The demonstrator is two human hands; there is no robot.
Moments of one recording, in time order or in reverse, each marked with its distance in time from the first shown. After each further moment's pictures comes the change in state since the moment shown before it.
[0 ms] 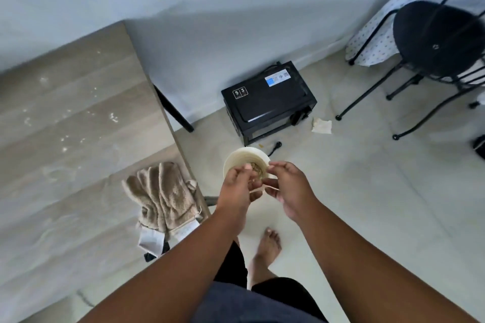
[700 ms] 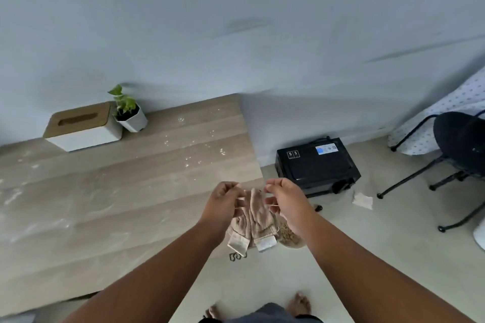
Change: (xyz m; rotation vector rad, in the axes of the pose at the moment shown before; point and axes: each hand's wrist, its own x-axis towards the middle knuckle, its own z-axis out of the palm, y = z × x) left_hand -0.115 0.138 -0.188 0.096 0.052 0.296; right_hand -0.135 -0.028 0.156 -0.385 -0.280 -0.255
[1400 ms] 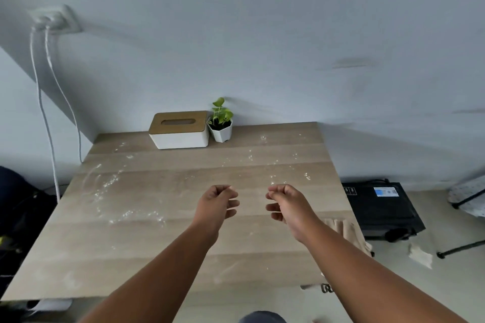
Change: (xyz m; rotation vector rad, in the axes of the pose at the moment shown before) left_hand 0.008 0.047 -0.281 -0.203 0.223 0.098; right_hand -0.015 -0.024 0.270 -0.066 -0.129 -0.135
